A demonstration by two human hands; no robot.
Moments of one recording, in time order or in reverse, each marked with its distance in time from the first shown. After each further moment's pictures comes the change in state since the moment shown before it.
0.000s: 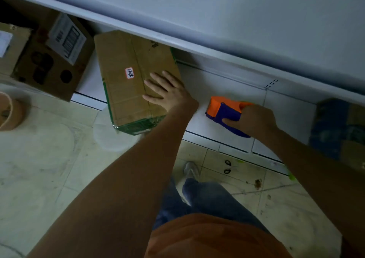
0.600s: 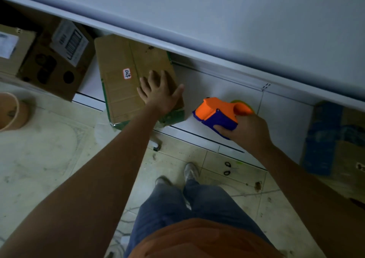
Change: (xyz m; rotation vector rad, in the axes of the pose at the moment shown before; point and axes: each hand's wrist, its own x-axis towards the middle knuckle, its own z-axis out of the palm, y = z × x) left_hand 0.012 -0.054 -0.022 -0.251 -0.081 0.288; right_hand -0.045 -0.004 0.006 0.288 0.338 -0.145
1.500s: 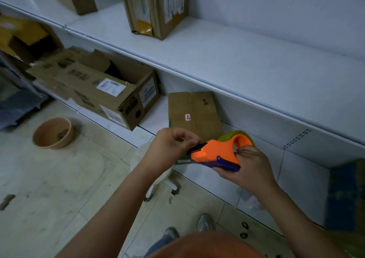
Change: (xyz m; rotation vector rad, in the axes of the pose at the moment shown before) left_hand -0.217 -0.071 -0.175 -0.637 0.155 0.353; right_hand -0.041 -0.172 -0.070 0.014 0.473 -0.532
